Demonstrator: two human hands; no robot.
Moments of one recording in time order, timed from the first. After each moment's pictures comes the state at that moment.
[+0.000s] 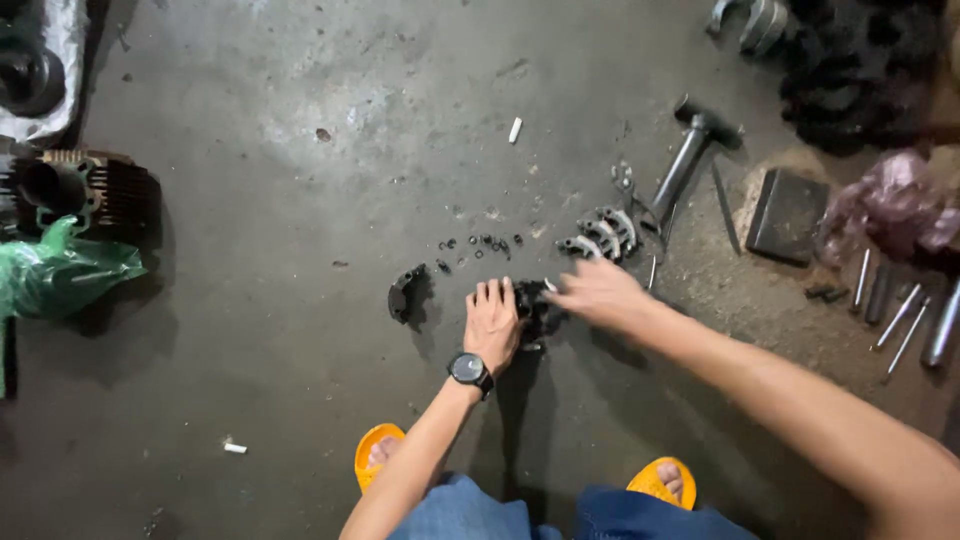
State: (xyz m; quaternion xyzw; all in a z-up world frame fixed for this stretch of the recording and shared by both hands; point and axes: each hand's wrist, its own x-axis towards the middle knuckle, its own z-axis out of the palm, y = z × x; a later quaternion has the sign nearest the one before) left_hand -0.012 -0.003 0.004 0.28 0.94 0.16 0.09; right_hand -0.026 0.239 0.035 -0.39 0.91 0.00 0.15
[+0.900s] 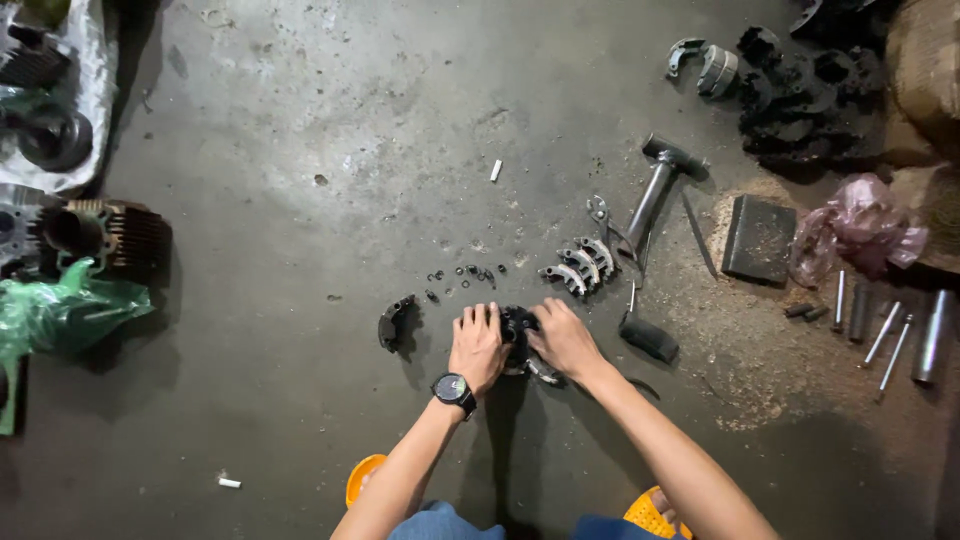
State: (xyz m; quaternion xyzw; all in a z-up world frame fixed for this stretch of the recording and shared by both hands) left_hand -0.022 0.000 0.025 0.30 0.93 0.16 0.10; right_hand 0.019 0.193 0.014 -0.04 0.95 -0.31 0.03
